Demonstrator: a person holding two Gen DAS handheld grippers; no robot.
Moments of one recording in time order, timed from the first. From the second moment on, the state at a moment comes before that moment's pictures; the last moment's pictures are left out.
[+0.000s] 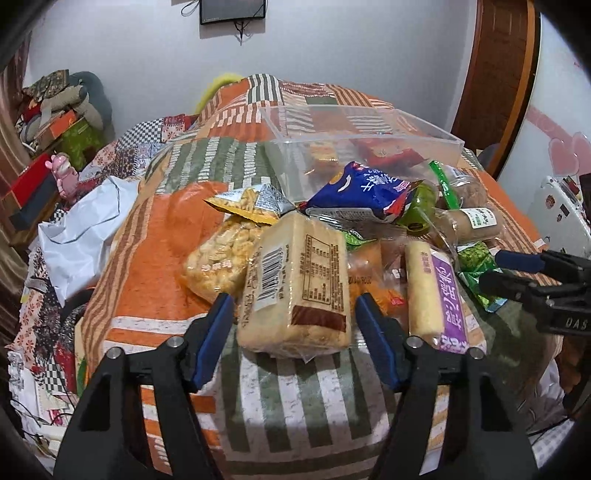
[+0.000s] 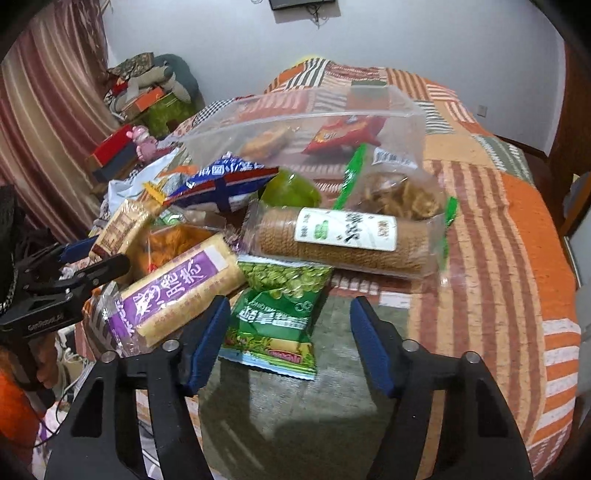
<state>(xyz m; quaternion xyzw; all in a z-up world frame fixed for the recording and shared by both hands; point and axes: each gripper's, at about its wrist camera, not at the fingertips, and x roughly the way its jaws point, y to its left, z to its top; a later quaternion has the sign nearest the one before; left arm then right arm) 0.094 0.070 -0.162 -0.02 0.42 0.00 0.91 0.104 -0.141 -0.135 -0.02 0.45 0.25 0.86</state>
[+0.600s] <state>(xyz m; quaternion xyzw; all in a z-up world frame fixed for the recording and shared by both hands) 0.093 0.072 -0.161 -0.03 0.42 0.00 0.91 0.111 -0.143 -0.138 -0.02 0.45 0.26 0.85</state>
